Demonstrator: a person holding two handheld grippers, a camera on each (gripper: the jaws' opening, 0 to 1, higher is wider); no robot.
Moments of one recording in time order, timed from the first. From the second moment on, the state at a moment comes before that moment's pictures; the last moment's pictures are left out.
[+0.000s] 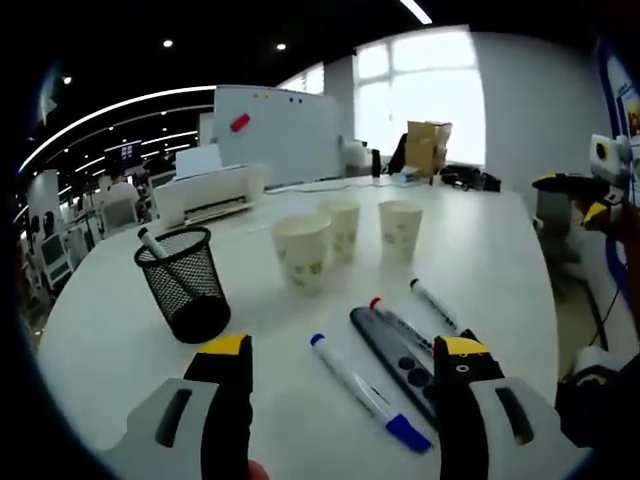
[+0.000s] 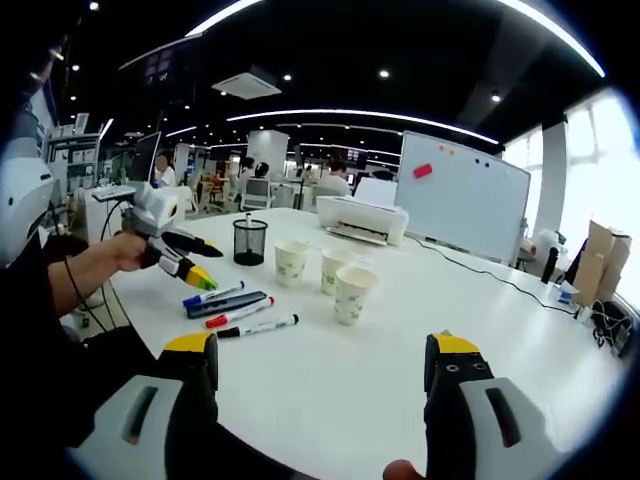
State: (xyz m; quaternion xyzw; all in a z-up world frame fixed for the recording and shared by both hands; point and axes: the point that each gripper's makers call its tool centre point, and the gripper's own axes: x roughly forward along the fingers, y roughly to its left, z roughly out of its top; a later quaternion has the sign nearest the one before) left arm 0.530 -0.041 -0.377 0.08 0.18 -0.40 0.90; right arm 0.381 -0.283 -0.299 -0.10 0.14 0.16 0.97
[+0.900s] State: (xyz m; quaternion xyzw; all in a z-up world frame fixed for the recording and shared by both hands) left arm 0.543 -0.041 -0.397 0.09 0.19 -0.38 0.90; right arm 0.377 -0.286 -0.303 -0.10 0.14 0.16 0.97
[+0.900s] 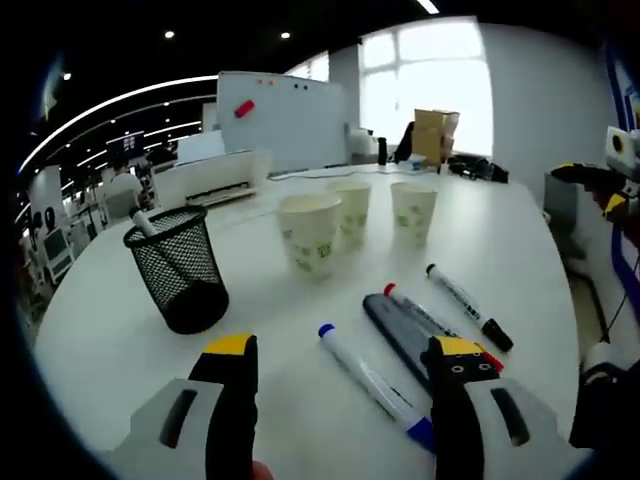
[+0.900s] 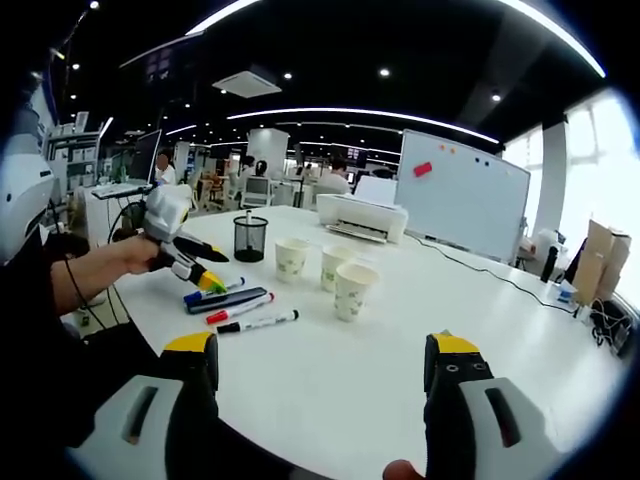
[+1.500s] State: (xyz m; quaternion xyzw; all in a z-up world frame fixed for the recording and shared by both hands) left arm 0.549 -0.040 -0.404 0.09 0.20 -0.38 0.90; right arm 0.379 -0.284 -0.304 -0.10 0.14 0.16 0.97
